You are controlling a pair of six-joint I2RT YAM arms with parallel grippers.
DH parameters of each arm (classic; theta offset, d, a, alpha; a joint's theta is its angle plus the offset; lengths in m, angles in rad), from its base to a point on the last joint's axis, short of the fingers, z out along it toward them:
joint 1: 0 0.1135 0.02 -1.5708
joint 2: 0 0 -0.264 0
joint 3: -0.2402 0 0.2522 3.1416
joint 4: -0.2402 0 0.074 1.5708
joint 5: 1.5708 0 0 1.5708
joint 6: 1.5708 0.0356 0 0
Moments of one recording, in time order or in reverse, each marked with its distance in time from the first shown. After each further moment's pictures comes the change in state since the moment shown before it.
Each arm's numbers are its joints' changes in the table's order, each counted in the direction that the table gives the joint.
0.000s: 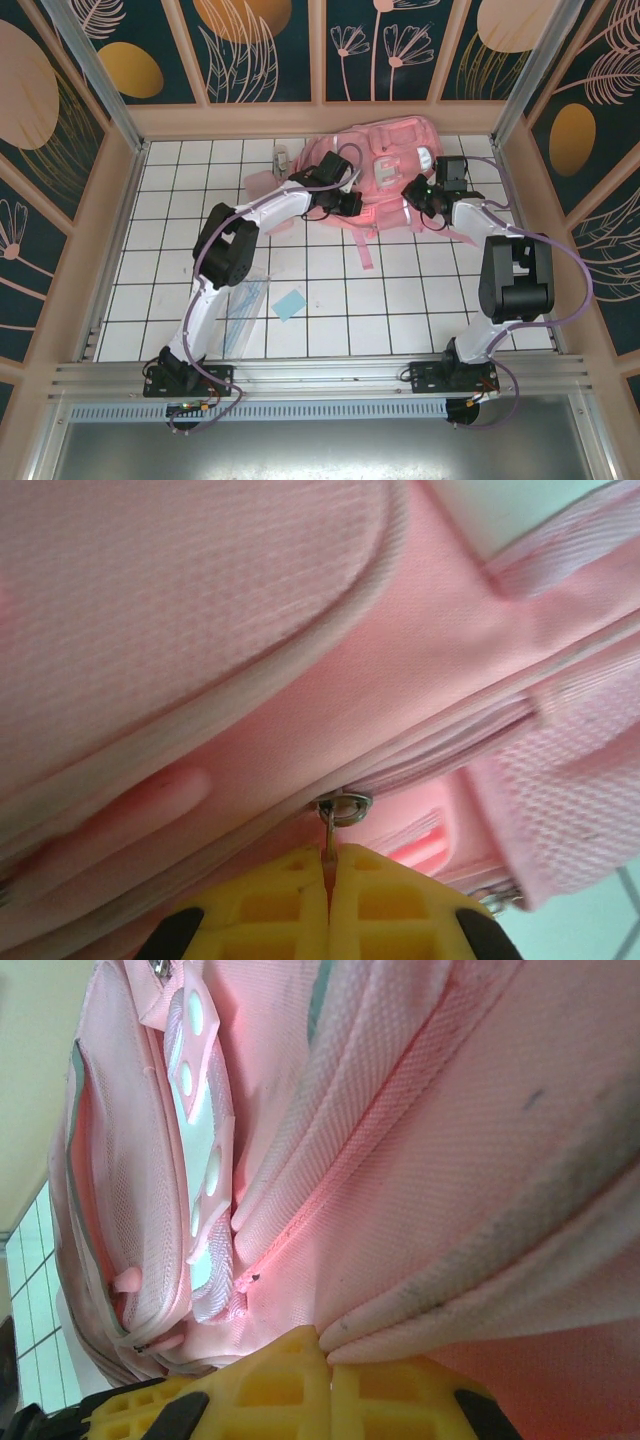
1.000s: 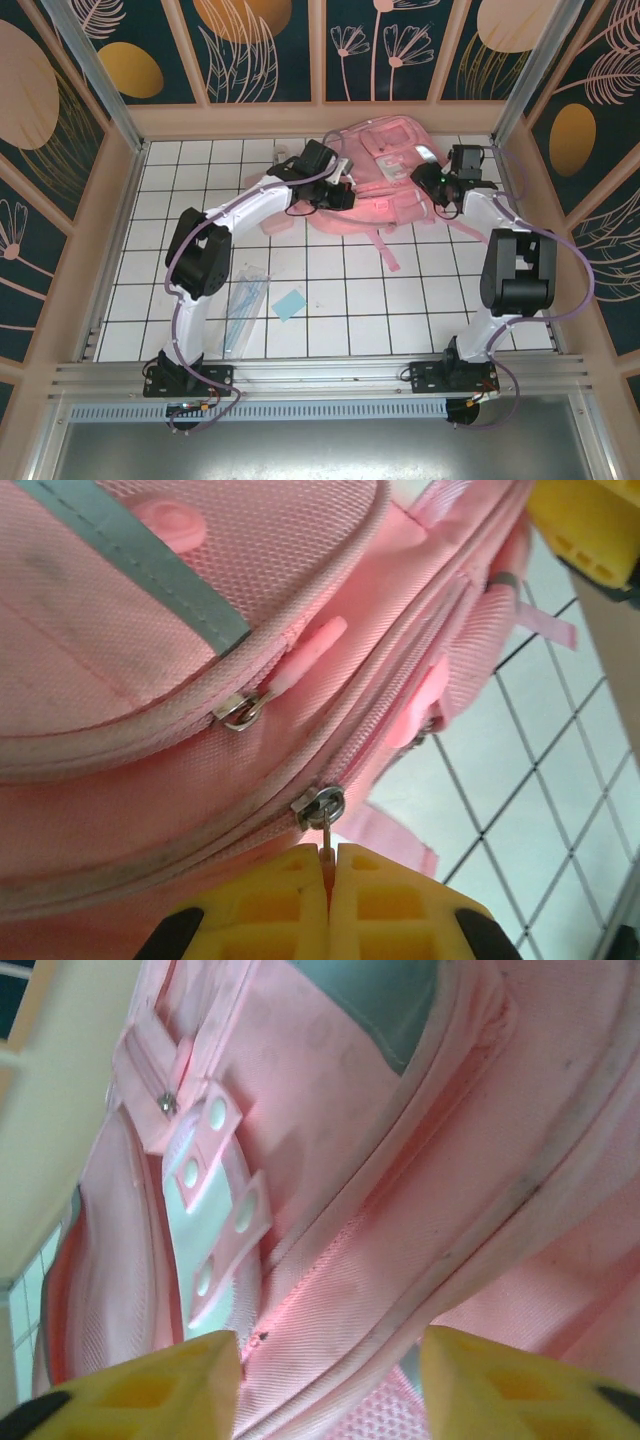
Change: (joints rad) left arm 0.018 -0.206 0.127 0.002 0.174 -0.100; right arm -0.083 0.038 -0.111 -0.057 -0.004 -0.033
